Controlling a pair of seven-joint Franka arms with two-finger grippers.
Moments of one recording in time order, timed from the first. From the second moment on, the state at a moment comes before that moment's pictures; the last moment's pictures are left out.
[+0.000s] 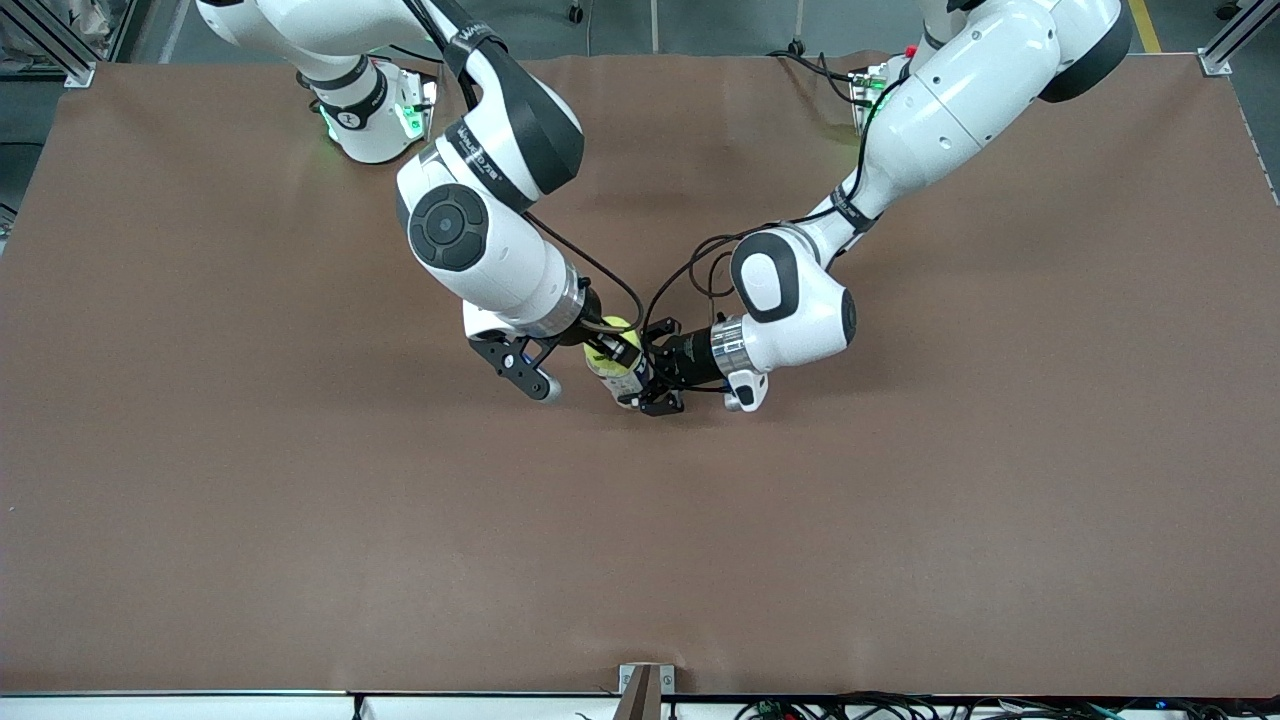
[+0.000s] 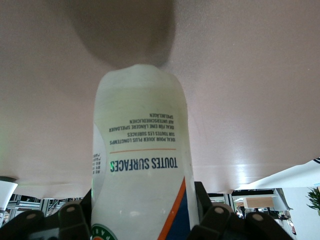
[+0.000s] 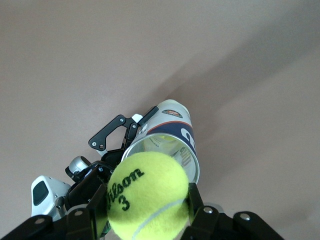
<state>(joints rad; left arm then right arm) -0.18 0.79 -0.62 -1.71 -1.20 2.75 -0.99 0.61 0.53 0.02 -1.33 0.31 1.95 1.20</state>
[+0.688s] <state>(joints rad) -0.18 0.79 -0.62 -1.71 -1.20 2.75 -0.96 0.59 0.53 0.01 -1.33 0.28 1.92 1.20</state>
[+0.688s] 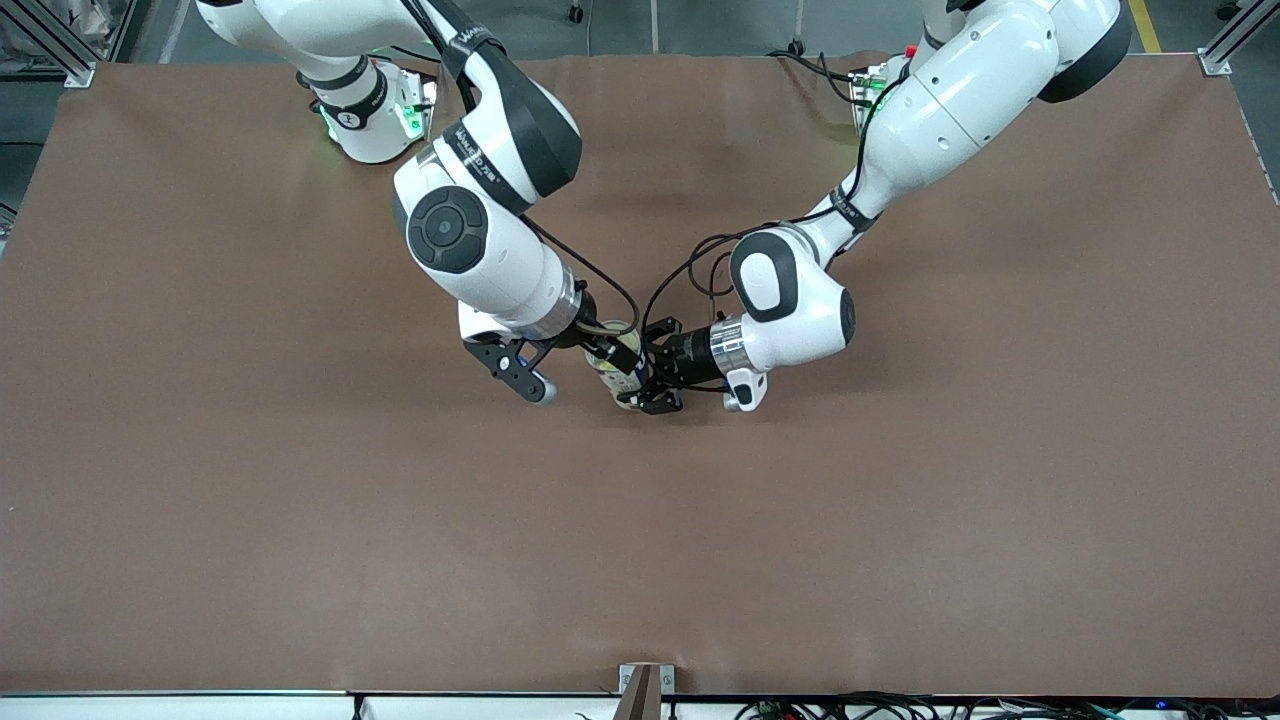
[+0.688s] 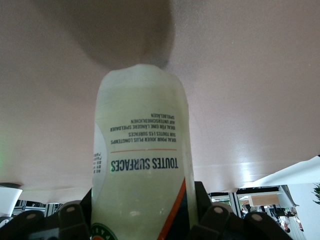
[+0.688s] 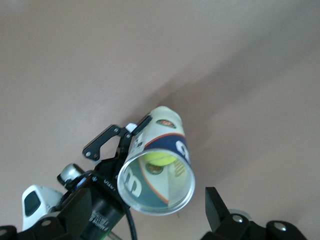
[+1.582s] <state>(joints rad) -0.21 0.80 -0.62 -1.72 -1.52 2.75 -0.67 0.21 0.25 0.00 -1.53 0.15 1.56 0.43</state>
